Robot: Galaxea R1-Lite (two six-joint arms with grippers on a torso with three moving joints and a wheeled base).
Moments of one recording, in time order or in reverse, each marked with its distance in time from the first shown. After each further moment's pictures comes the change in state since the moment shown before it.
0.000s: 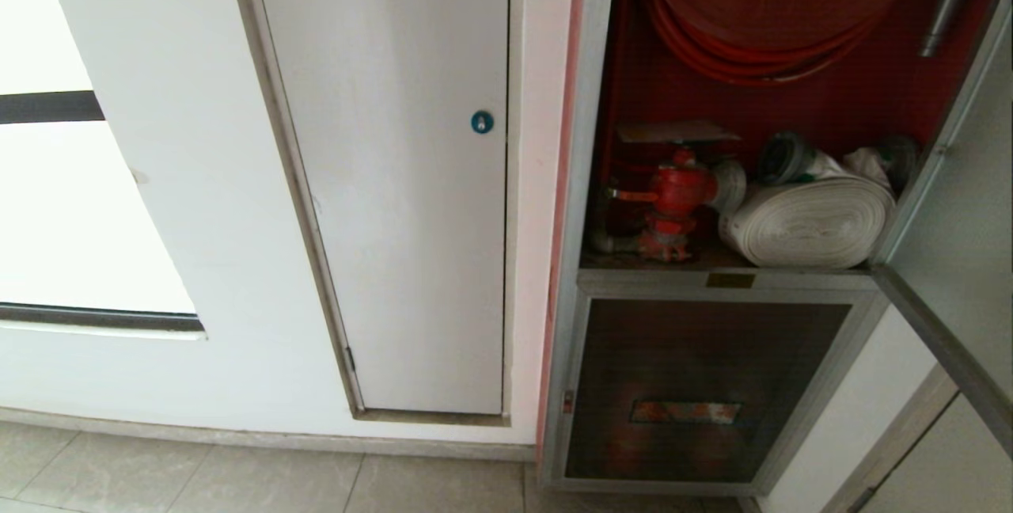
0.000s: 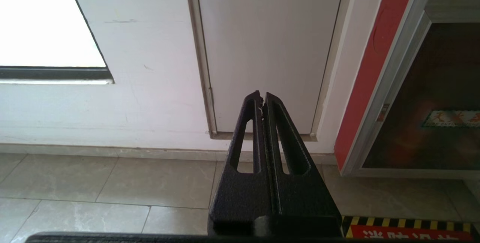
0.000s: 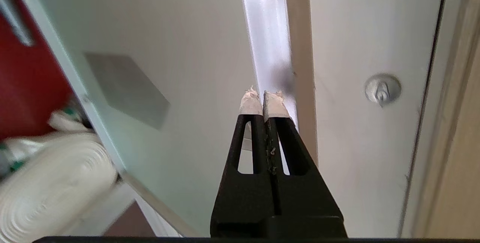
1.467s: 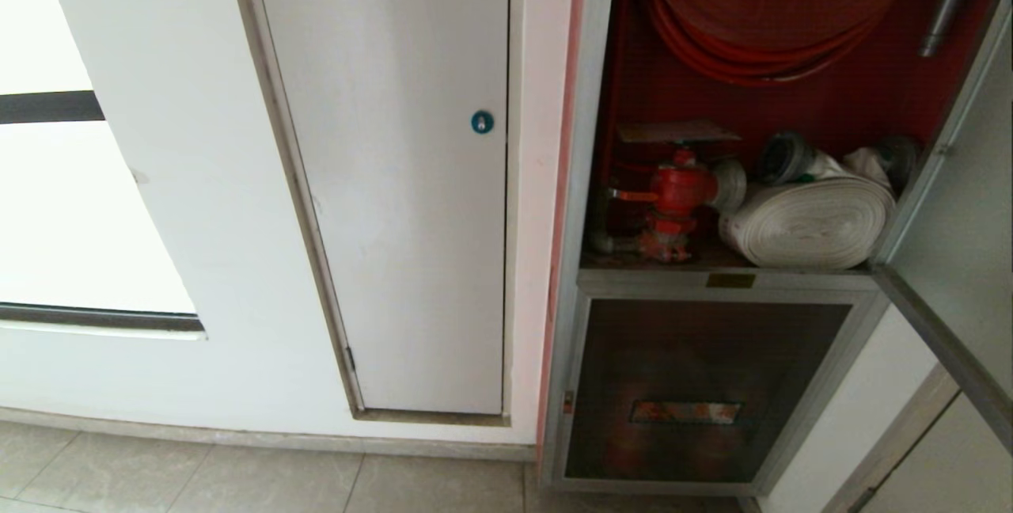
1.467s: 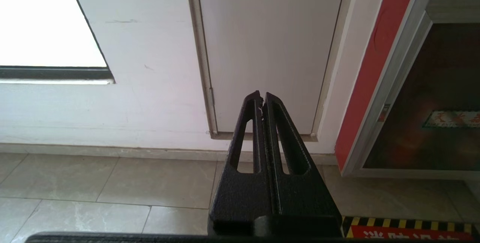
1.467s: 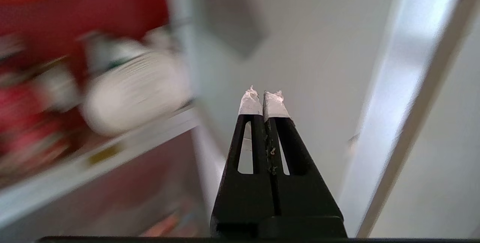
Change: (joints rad) left arm 0.000 0.000 0.000 0.000 0.000 0.000; right arm -0.079 -0.133 0.002 0.343 0.502 0.066
